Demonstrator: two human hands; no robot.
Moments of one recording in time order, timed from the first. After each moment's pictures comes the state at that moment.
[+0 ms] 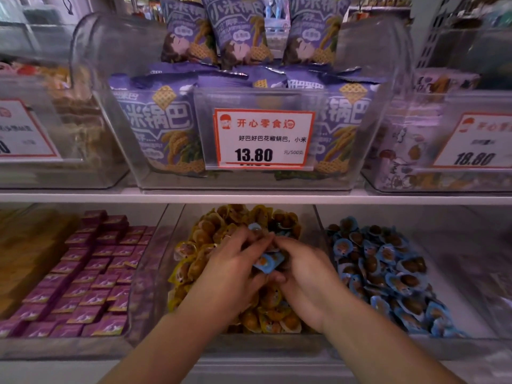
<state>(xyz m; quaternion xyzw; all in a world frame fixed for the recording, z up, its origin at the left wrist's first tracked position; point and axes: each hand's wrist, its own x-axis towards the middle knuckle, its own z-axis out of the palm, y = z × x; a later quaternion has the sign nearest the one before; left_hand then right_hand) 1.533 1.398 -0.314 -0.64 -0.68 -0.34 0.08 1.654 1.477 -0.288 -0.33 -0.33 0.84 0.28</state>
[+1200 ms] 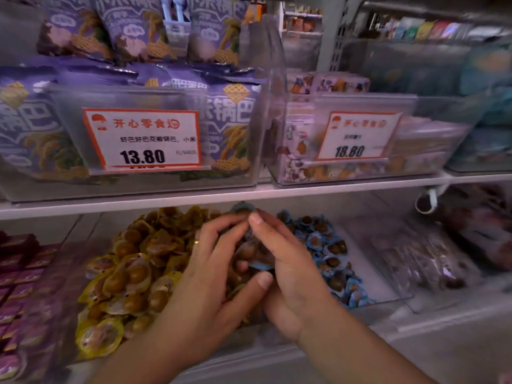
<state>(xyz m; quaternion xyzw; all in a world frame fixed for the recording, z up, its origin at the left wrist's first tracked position) 1.607 1.409 -0.285 -0.68 -0.56 -0.46 -0.04 1.723 1.473 -0.254 -0.24 -0.32 0.83 0.39</state>
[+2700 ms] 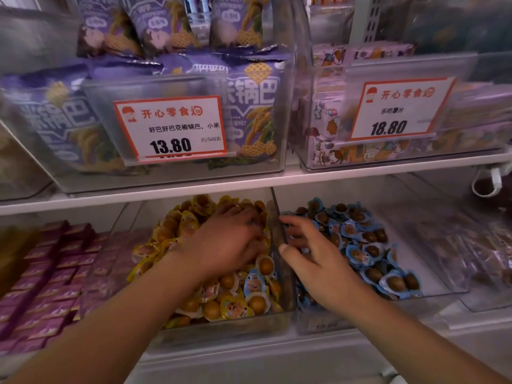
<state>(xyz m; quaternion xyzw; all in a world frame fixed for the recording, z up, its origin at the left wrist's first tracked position) 1.535 1.474 -0.303 -0.77 -0.63 -0.03 0.09 1.746 1.518 -0.321 -0.30 -0.78 0.46 0.30</state>
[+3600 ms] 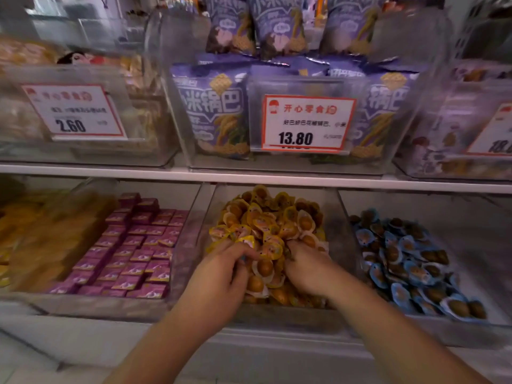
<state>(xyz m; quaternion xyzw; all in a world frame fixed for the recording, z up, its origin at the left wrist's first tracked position) 1.517 1.329 -0.320 -0.53 -0.74 -0.40 -0.07 1.637 1.490 -0.327 -0.35 -0.90 0.27 0.00</state>
